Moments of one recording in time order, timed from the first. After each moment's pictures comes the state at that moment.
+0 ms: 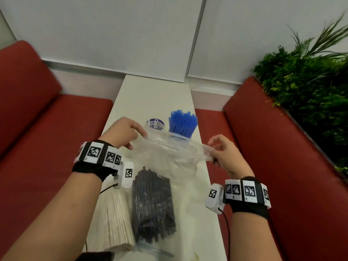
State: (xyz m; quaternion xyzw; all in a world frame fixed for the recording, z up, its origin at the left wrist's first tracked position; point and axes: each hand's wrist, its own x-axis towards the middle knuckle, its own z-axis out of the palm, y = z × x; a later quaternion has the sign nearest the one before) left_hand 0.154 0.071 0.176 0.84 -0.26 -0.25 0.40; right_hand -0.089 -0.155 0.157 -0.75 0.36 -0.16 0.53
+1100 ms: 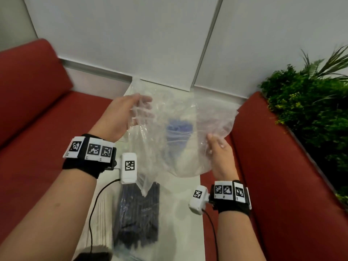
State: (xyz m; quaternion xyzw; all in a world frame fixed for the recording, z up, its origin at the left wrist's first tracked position) left_hand 0.127 0.041 0.223 0.58 -0.21 -0.23 0.75; right_hand -0.072 -0.188 0.153 -0.61 0.26 -0.31 0.68
